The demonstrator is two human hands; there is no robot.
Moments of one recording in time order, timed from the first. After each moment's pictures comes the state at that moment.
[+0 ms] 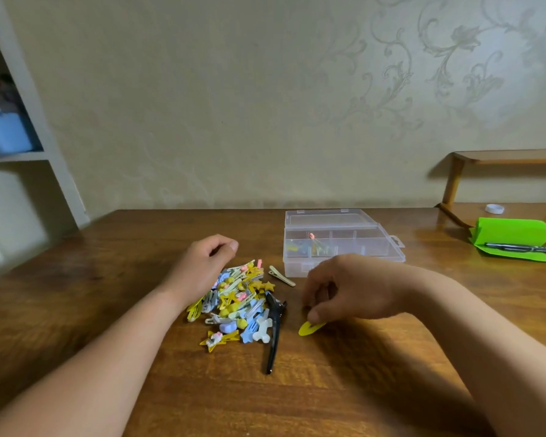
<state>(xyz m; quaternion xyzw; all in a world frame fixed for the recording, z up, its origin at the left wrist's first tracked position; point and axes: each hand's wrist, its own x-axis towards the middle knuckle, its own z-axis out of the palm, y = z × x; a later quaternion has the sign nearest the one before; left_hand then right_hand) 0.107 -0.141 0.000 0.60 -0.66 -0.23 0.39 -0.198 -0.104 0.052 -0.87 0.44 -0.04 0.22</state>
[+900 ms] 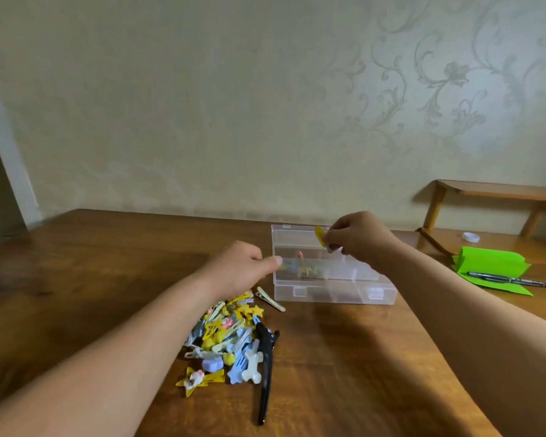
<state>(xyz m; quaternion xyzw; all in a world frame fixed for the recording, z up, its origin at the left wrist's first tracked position) 0.042 -0.181 0.022 0.58 -0.72 -0.27 0.27 -0.212 -0.219 0.065 -0.63 0.64 -0.34 0.25</state>
